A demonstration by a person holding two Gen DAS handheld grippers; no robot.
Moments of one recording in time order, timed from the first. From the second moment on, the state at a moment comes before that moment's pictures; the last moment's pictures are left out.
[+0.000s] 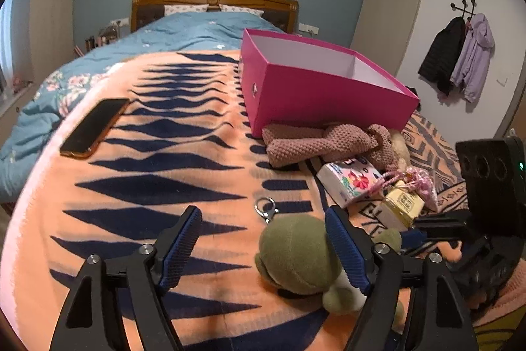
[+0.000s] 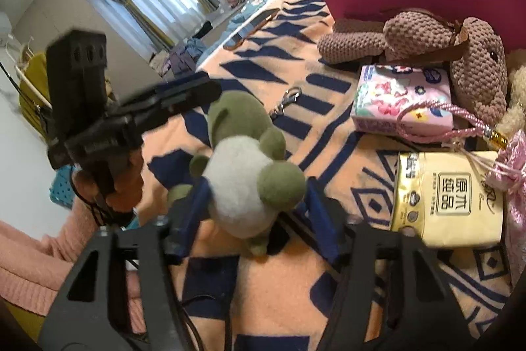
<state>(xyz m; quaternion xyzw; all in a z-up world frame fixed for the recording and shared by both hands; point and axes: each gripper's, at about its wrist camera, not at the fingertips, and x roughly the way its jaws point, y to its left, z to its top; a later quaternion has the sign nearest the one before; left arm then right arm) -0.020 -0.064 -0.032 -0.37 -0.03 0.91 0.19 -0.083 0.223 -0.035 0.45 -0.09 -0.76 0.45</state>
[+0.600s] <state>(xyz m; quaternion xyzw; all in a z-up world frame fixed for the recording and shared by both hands) -0.021 -0.049 -0.042 -0.39 -0.07 0.88 0.27 -0.095 0.241 -0.012 0.42 -0.09 -0.79 0.44</state>
